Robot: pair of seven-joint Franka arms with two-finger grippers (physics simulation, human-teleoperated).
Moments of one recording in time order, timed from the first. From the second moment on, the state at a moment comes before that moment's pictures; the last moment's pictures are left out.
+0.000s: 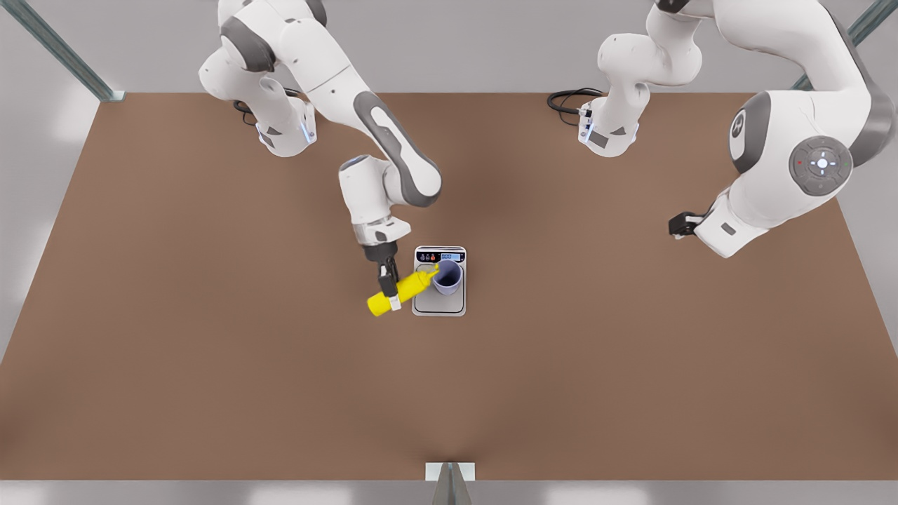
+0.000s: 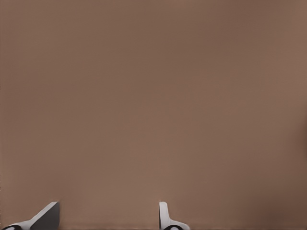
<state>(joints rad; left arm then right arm) -0.20 0.14 0.10 -1.45 0.09 1.41 -0.05 0.98 0.56 -0.16 -1.84 1.47 3.50 -2.50</state>
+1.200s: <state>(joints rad) -0.21 0.16 0.10 -1.46 0.10 1.39 -0.06 0.71 0.45 -0.04 -1.77 2.02 3.48 -2.73</state>
